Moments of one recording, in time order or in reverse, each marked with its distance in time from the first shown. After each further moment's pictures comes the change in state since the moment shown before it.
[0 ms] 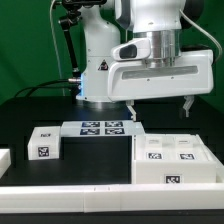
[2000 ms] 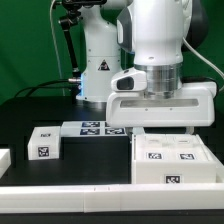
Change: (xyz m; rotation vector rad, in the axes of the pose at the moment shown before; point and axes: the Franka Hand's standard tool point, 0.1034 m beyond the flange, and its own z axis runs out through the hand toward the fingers) arm 0.010 0.008 0.055 -0.015 -0.084 0.197
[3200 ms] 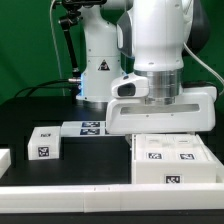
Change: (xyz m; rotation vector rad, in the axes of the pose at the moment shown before) arm 0.012 0.001 0.006 0.004 0.004 -0.074
